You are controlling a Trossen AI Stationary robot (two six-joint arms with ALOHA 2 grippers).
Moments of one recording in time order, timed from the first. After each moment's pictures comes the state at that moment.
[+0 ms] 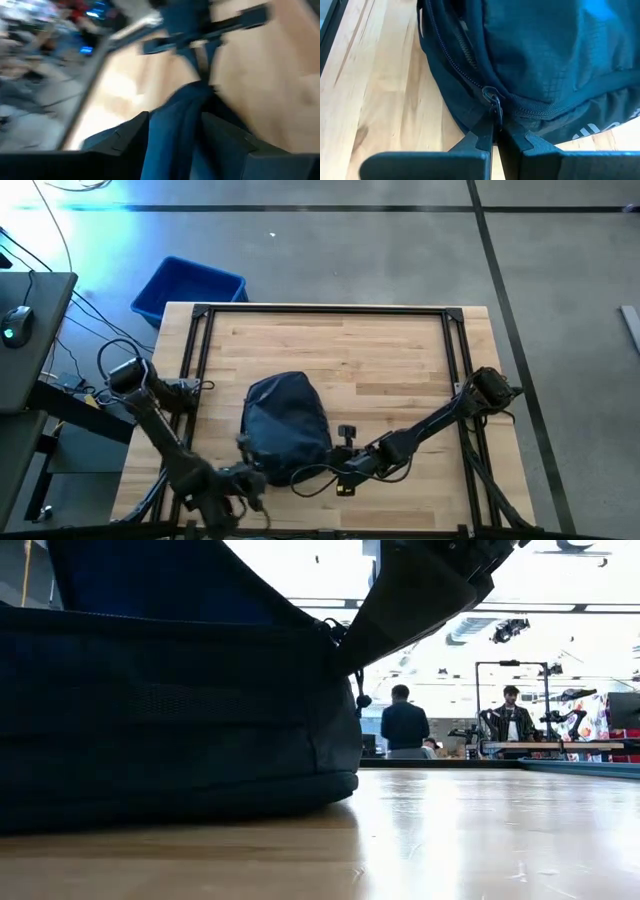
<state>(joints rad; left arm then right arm) -0.90 1.71 1.29 -0.65 -1.07 -0.42 0.52 1.95 1.33 -0.31 0.41 0.37</state>
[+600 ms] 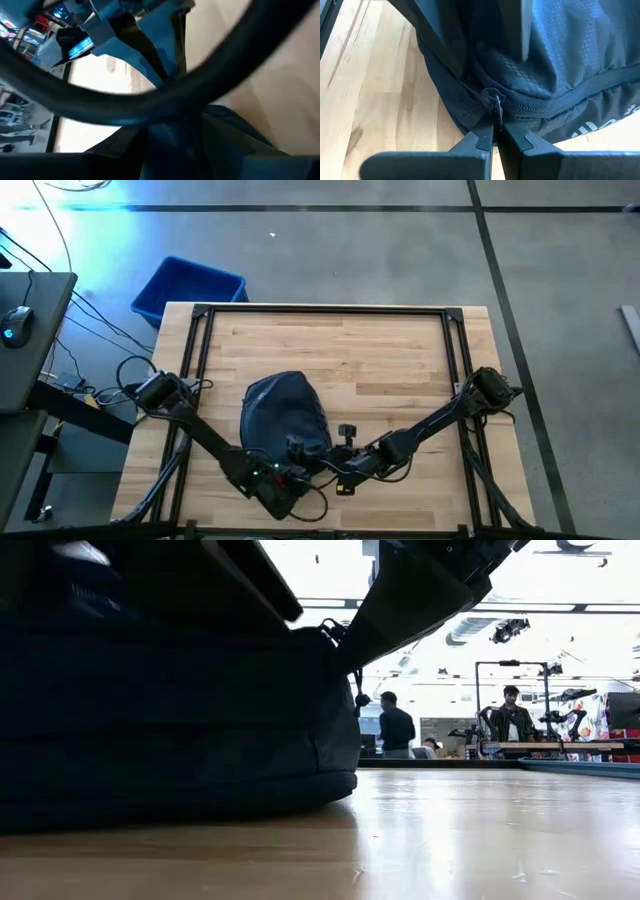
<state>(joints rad) -0.69 1.94 1.29 -0.32 -0.90 0.02 0.52 1.95 1.33 -0.31 0.43 0.36</state>
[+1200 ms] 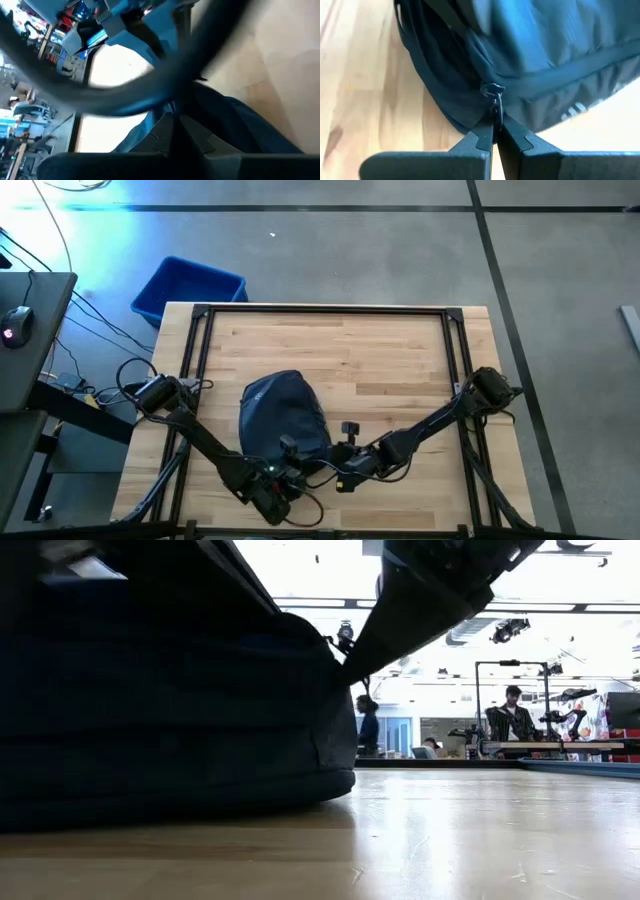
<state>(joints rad) -0.75 1.95 1.30 -0.40 -1.01 -0.03 0.52 1.95 1.33 -0.39 0.47 0.42</state>
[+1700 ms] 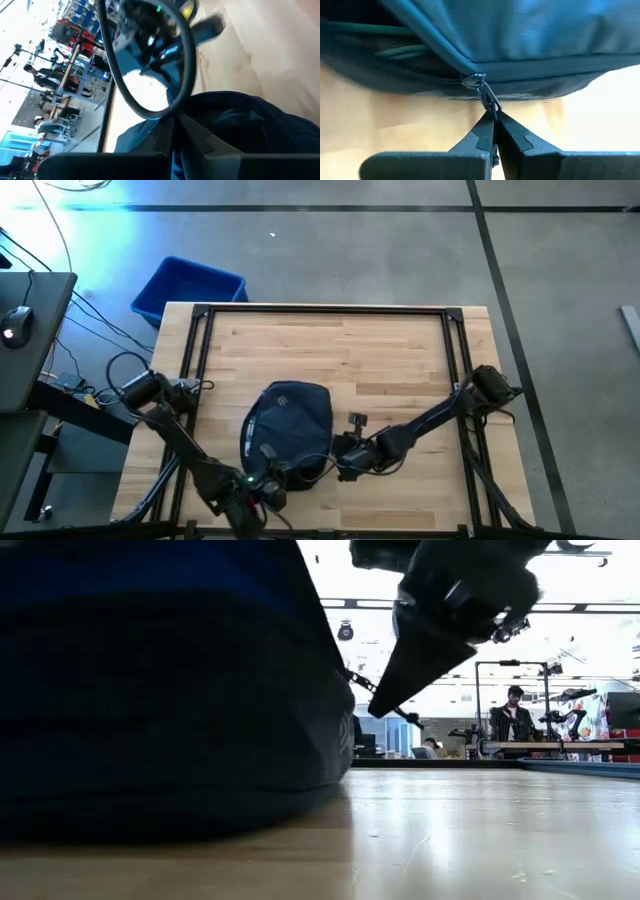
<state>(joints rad) -0.87 1.85 1.30 -0.45 -1.17 -0.02 0.47 1.95 1.33 -0.55 0.50 0.49</state>
